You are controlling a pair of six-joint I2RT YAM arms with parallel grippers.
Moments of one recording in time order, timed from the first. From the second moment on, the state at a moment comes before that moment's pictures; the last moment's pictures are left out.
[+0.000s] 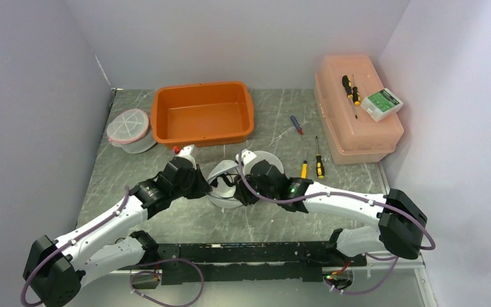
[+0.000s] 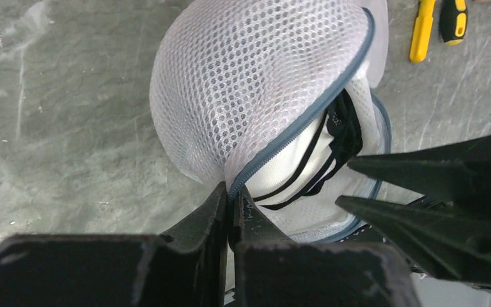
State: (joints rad) left arm -0.69 0.94 0.61 -0.37 -0.03 -0.76; right arm 1.00 1.30 0.78 -0.10 0.00 0.34
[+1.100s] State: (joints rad) left arm -0.69 0.92 0.56 -0.47 -0.07 -0.72; right arm 1.11 1.41 0.81 0.03 0.09 0.24
